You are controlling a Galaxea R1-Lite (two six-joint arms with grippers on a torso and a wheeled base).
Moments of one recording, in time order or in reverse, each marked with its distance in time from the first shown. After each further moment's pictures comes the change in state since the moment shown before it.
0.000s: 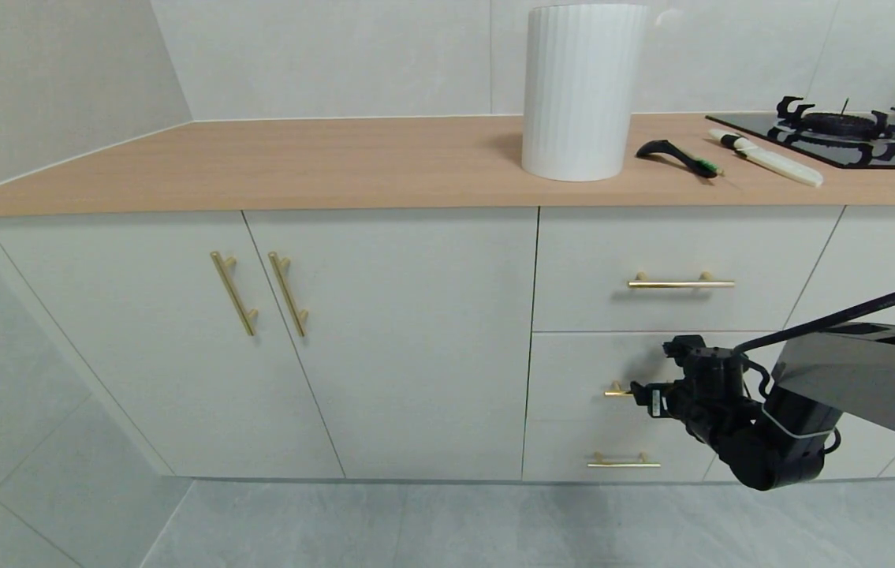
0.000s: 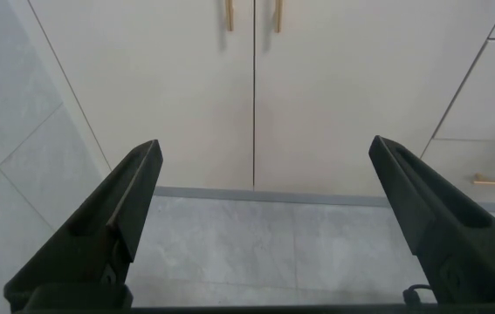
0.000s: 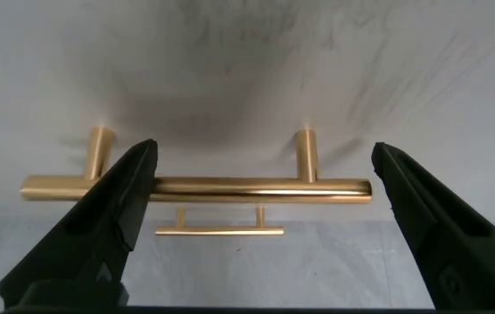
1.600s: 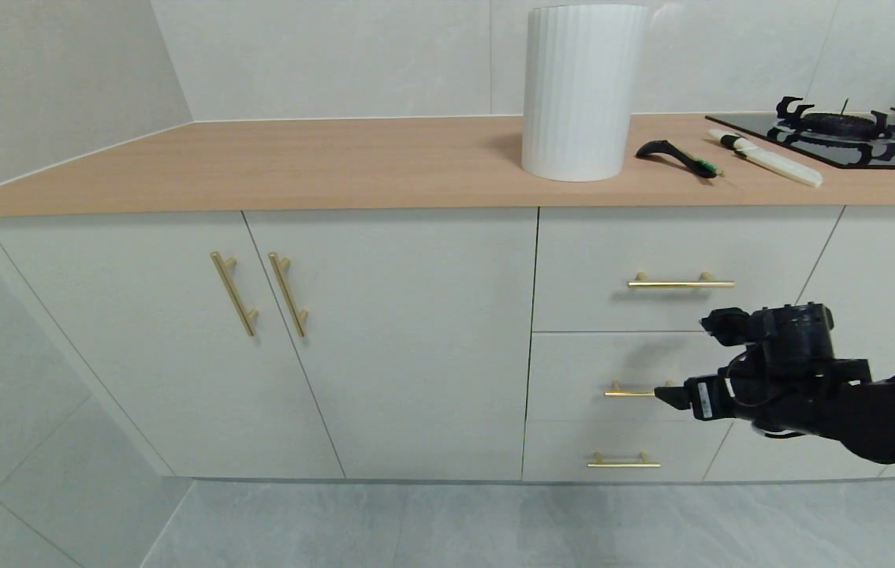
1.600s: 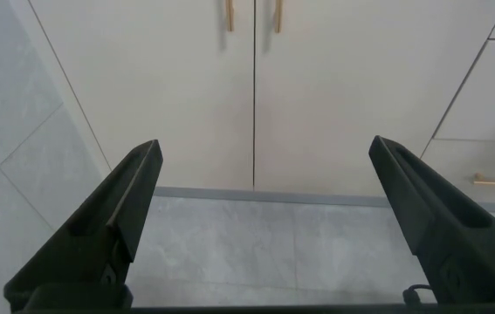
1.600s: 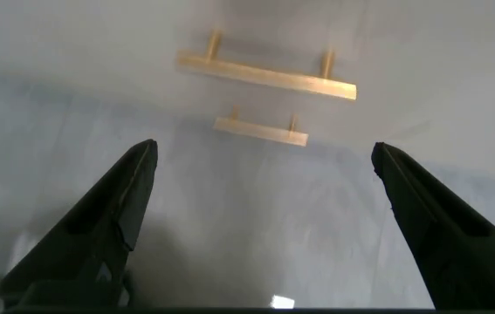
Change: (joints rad) left arm 0.000 0.000 0.000 0.000 0.000 0.000; right arm -0.007 -0.479 0.184 0.477 0.214 -0.059
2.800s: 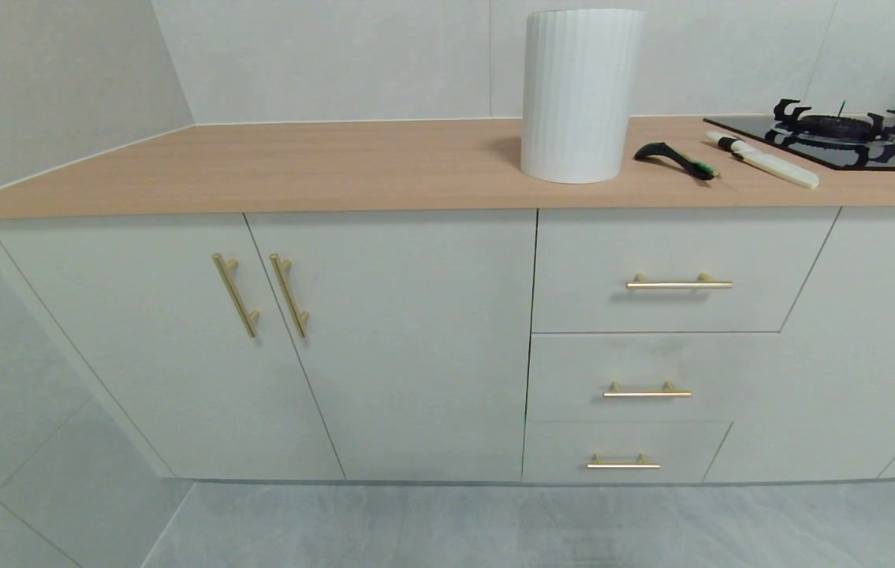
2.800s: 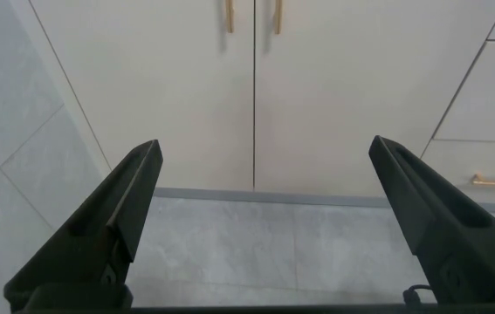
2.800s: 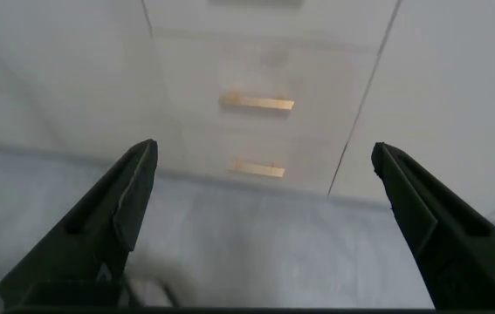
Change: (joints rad) left arm 0.000 0.000 0.000 0.000 0.000 0.002; right arm -0.100 -1.554 0.521 0.620 0.111 -0.001
